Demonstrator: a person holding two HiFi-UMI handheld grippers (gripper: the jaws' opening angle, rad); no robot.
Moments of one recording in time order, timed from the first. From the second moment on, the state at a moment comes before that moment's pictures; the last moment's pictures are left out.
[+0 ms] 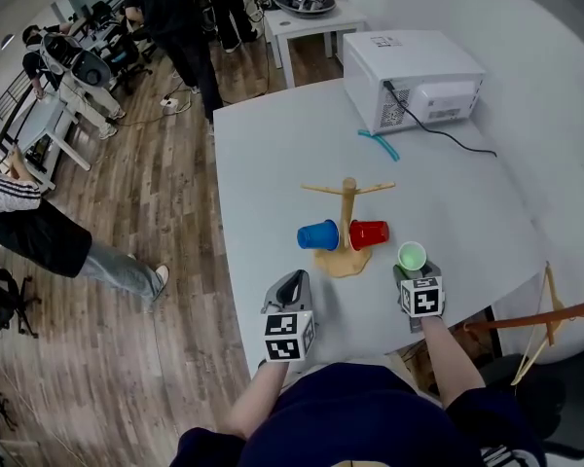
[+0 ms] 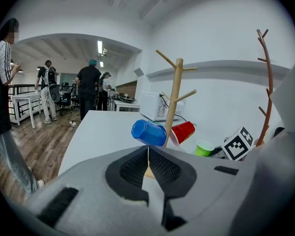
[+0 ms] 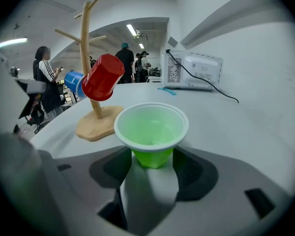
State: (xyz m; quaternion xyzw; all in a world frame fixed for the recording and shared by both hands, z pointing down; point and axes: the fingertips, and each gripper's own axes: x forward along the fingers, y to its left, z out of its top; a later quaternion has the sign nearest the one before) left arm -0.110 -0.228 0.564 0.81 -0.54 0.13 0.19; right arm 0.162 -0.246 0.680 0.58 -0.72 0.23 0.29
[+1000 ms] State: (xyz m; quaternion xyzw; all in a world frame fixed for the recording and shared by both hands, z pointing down) left arm -0.108 -0.223 0.557 0.82 -0.53 0.12 0.18; right arm 0.167 -0.249 0.648 0.59 -0.73 0.19 0.29
